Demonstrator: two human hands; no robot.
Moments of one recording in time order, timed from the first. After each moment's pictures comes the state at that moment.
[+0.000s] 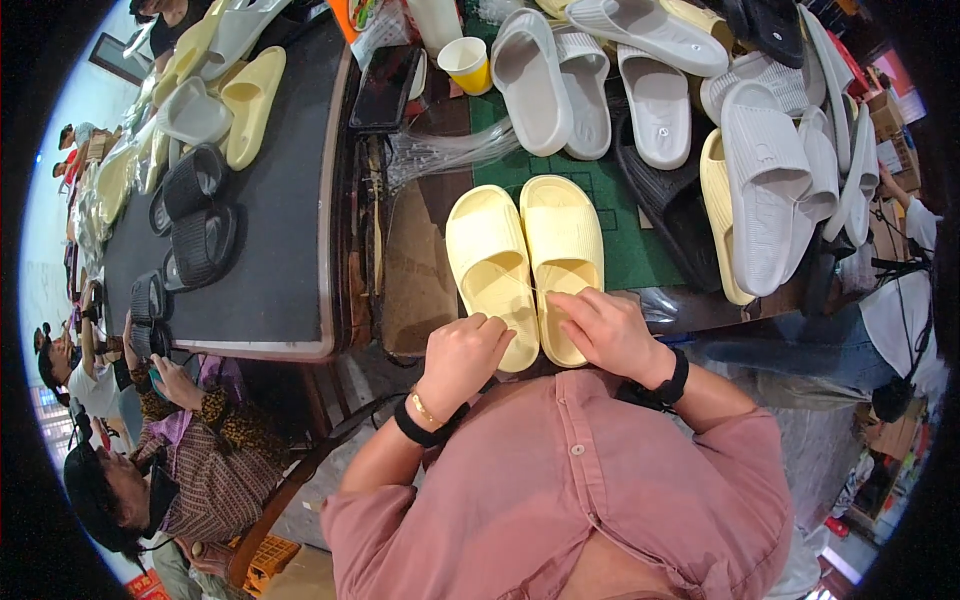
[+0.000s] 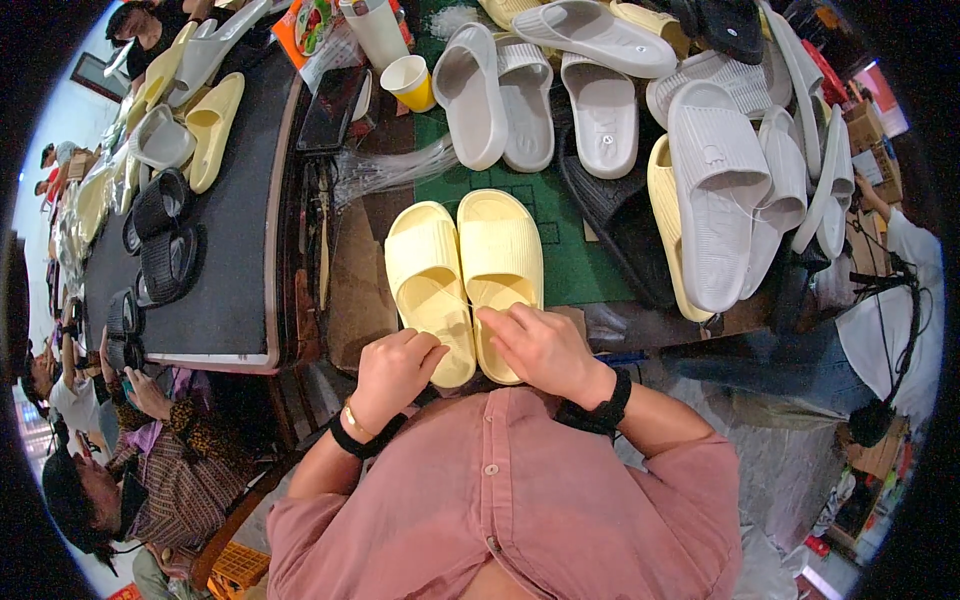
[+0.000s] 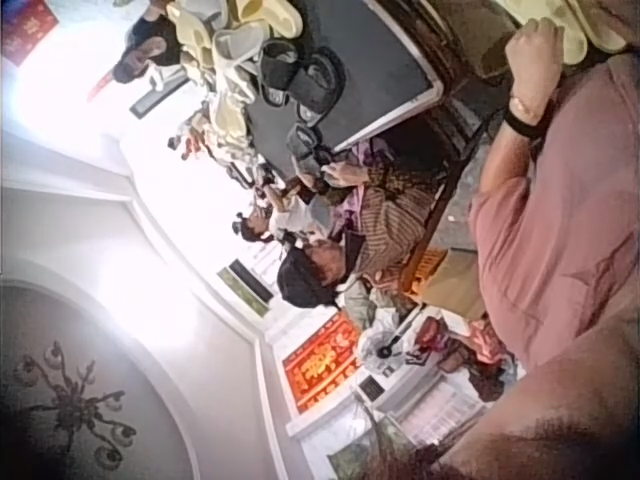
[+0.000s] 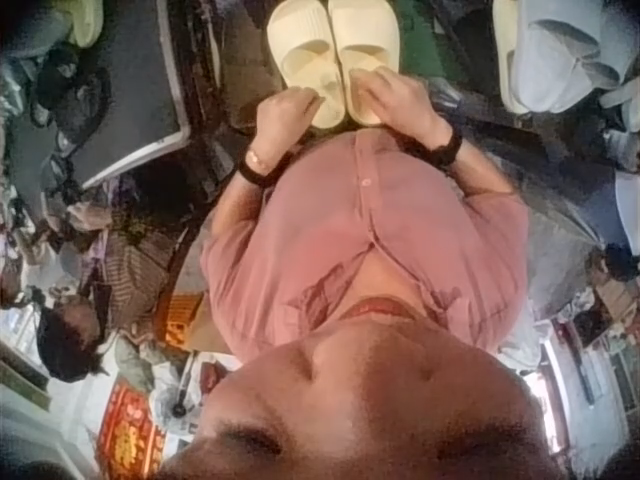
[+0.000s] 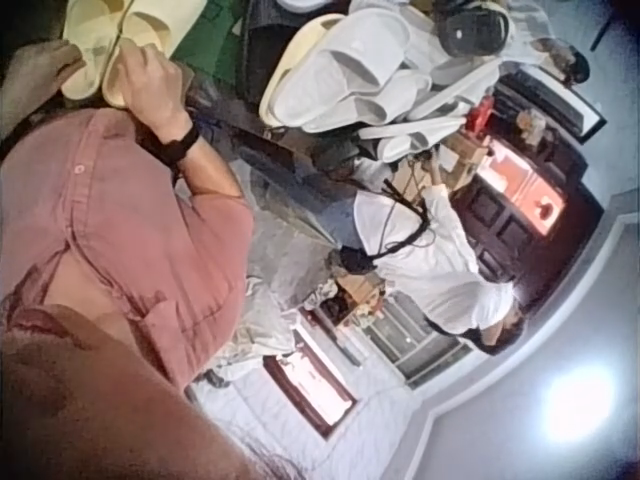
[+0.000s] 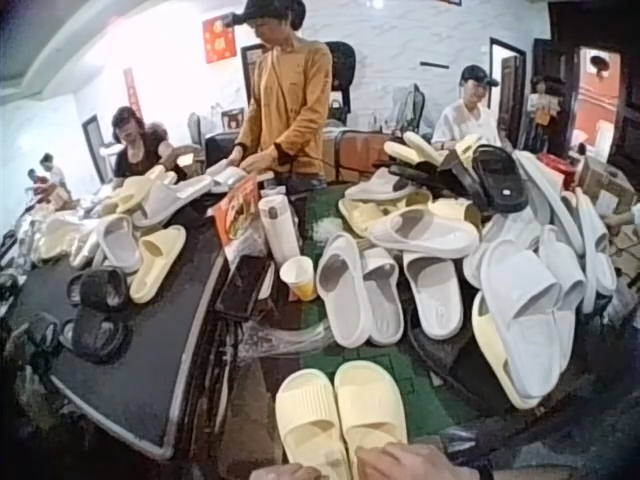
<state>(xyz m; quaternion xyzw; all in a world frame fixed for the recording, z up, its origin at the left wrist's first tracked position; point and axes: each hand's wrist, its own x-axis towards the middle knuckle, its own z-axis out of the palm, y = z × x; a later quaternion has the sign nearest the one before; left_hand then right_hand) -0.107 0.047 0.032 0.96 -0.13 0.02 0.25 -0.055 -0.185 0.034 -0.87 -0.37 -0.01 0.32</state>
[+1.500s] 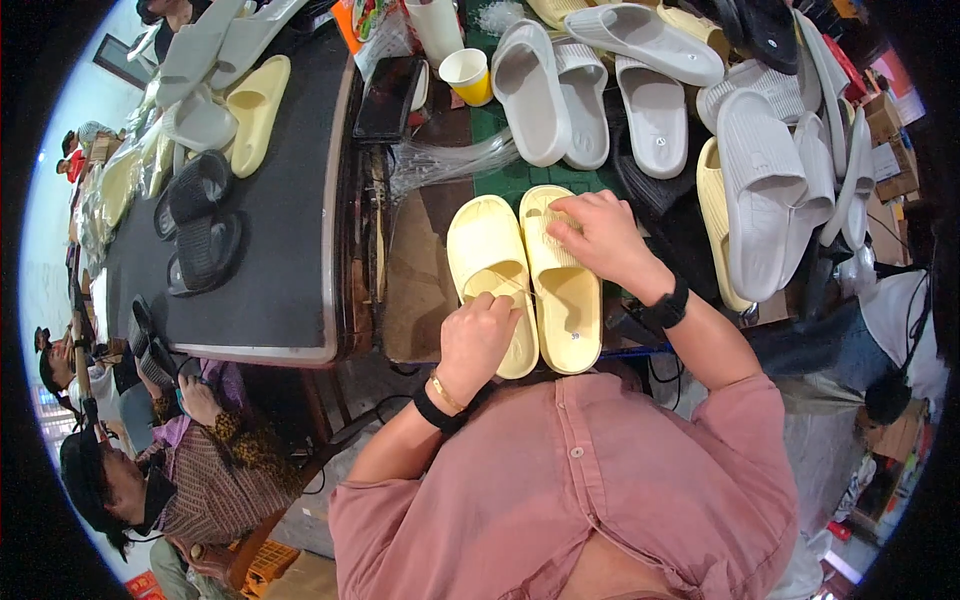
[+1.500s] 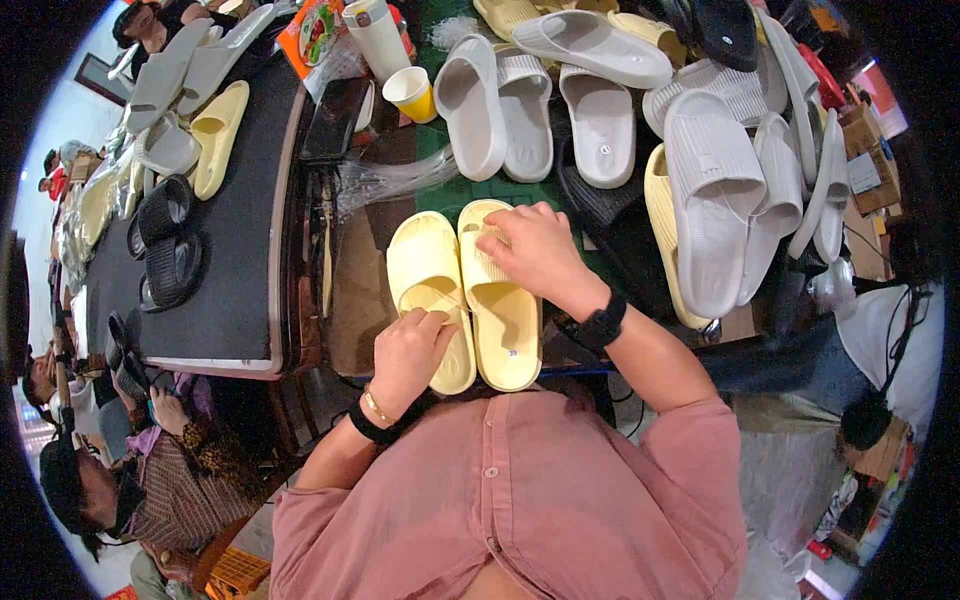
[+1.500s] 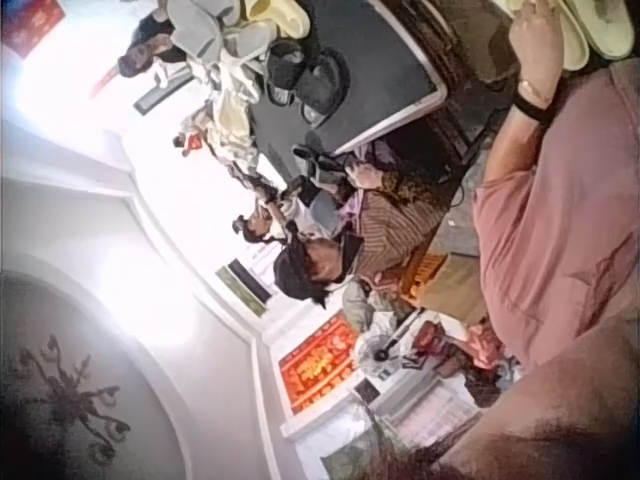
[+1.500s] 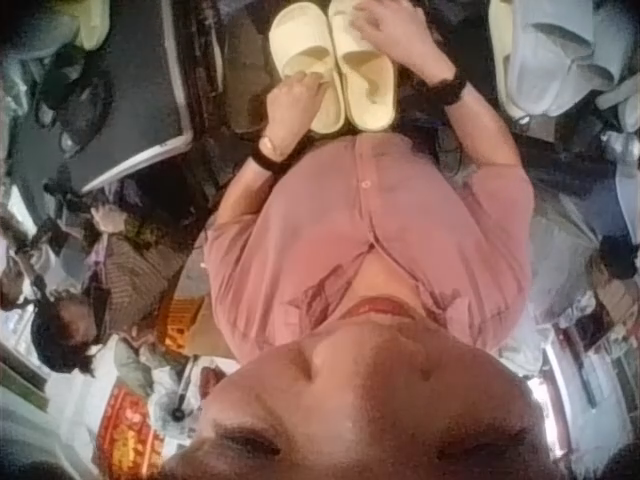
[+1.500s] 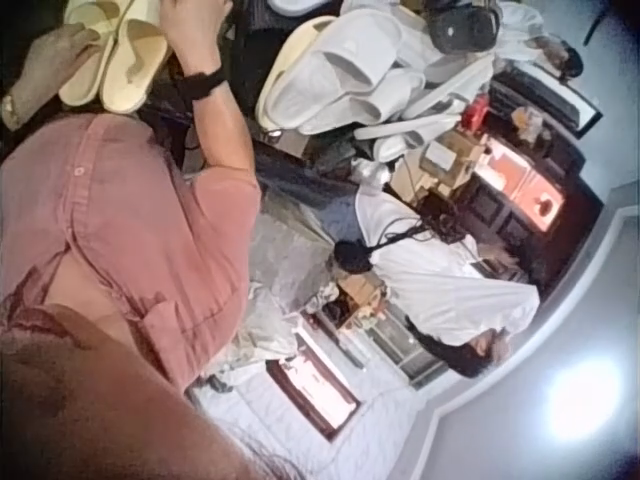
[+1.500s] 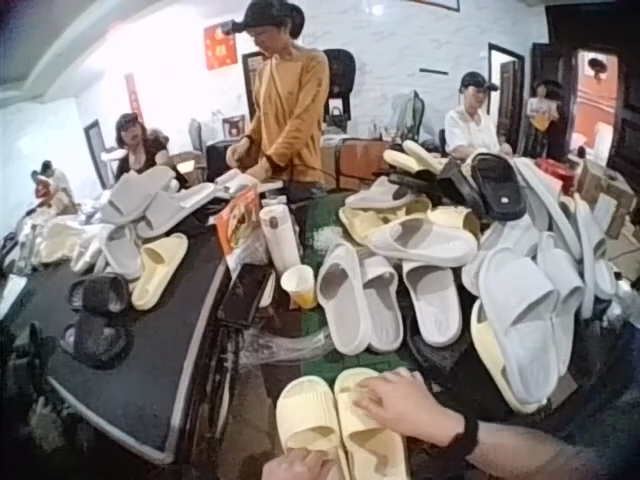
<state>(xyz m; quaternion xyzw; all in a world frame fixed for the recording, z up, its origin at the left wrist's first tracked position) -0.084 0.030 0.017 0.97 -0.08 0.07 0.21 0.049 -0.164 0.039 -0.93 -0.25 0.03 0.26</state>
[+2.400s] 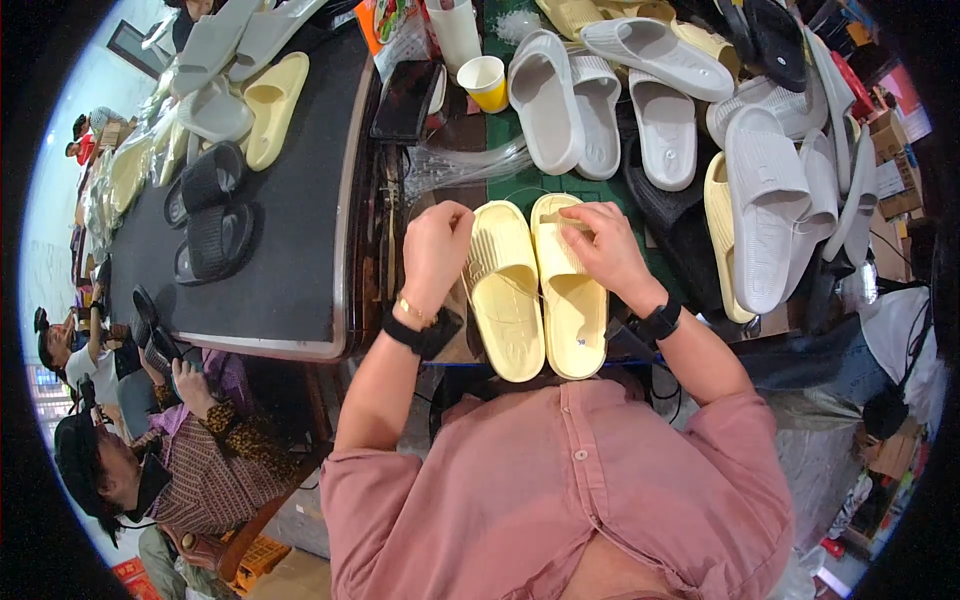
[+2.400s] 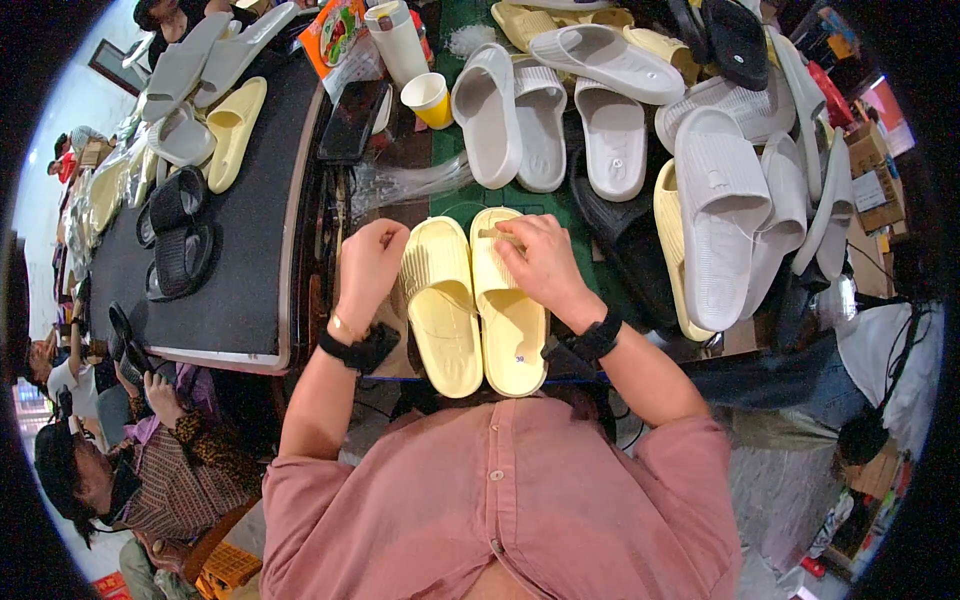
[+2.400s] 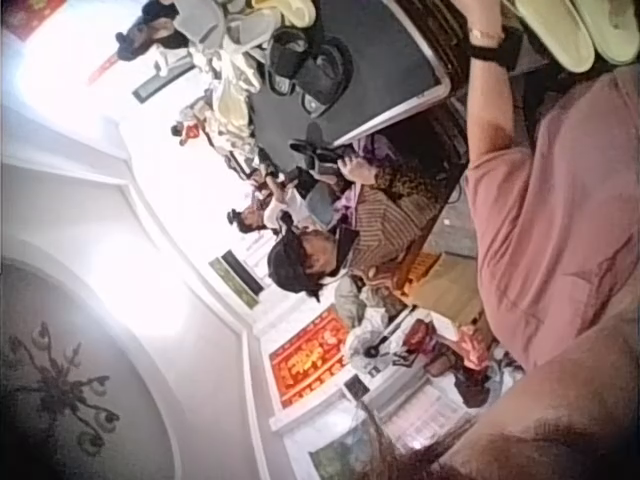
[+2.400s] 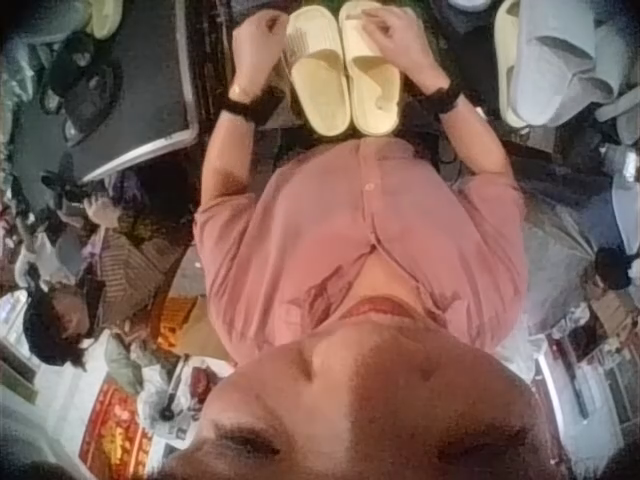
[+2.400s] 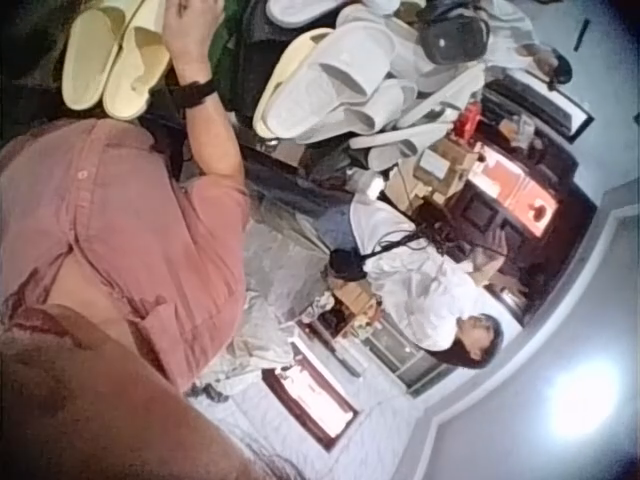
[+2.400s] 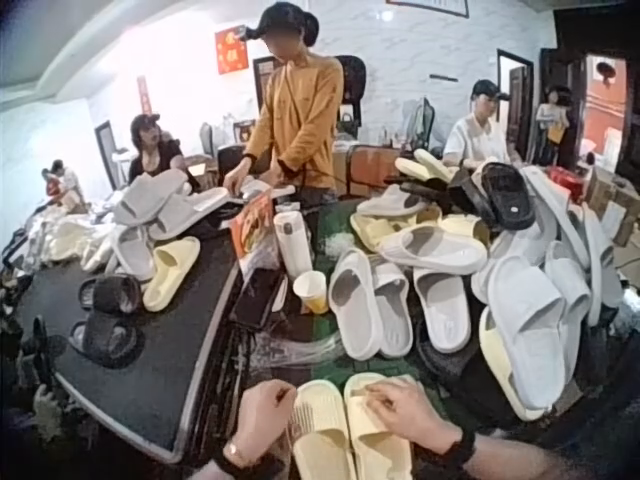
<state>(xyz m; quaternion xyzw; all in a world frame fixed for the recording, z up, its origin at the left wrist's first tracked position) 0.013 0.088 0.031 0.92 0.06 0.13 0.37 0.049 -0.162 0.009 -0.89 -0.24 -0.03 0.39</state>
